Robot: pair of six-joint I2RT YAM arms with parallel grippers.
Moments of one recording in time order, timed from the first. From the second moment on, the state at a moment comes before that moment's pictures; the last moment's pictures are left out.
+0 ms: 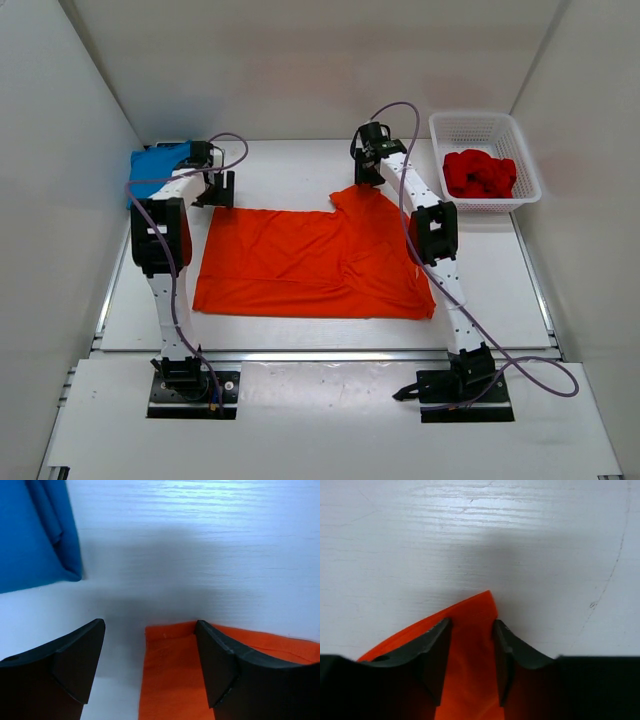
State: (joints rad) left arm 0.00 2.22 1.70 -0.50 -0.08 0.05; right arm 0.32 2.72 2.62 -0.86 0.10 0.26
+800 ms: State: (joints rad) left arm -0.01 2.11 1.53 -0.49 -0.03 0.21; right arm 0.35 2.35 2.26 -0.95 0.15 0.20
